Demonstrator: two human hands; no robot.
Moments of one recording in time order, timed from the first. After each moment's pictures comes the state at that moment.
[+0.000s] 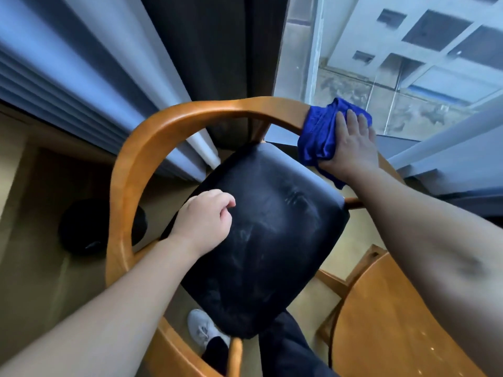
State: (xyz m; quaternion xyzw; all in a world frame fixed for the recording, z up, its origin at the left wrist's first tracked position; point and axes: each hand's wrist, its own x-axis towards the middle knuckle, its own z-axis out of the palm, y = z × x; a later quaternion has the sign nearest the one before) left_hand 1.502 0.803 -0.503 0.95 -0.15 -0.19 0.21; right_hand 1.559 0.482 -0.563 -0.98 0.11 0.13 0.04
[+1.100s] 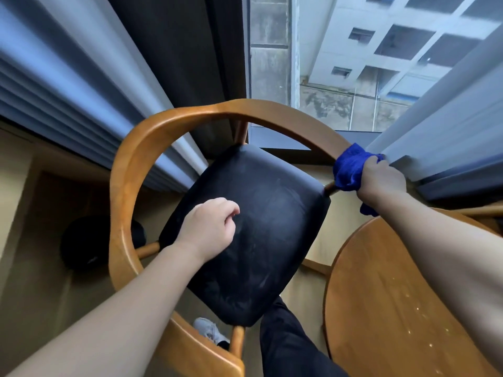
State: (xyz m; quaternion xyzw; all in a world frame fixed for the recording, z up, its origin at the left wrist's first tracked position) left_hand 1.441 0.786 -0.472 0.94 -0.22 -0.18 0.21; right_hand 1.424 0.425 -0.531 -0.93 0.27 0.24 -0.04
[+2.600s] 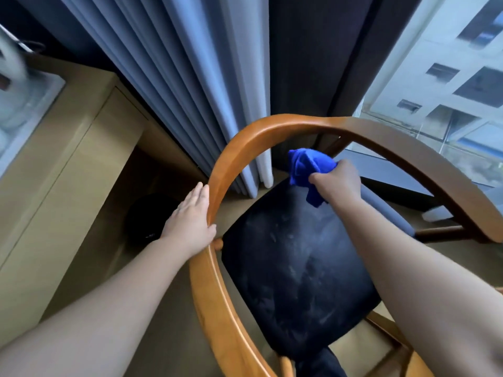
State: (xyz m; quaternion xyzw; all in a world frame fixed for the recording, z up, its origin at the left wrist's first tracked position) left_hand 1.483 0.981 -0.498 0.97 0.03 -0.24 0.08; right_hand 1.552 0.700 -0.536 -0.86 0.29 0.12 0.39
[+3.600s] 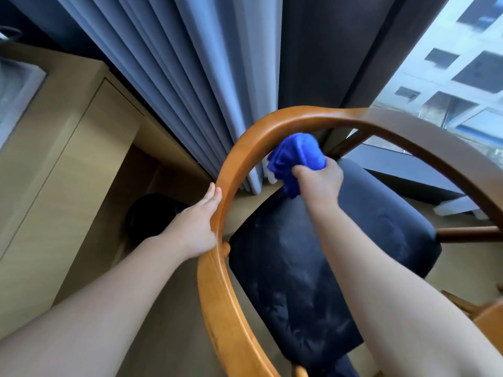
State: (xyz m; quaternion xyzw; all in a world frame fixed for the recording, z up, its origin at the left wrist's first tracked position) left_hand 1.509 1.008 -0.519 0.93 0.00 -0.33 0.15; right_hand 1.561 0.782 -0.553 -0.72 0.36 0.01 0.59
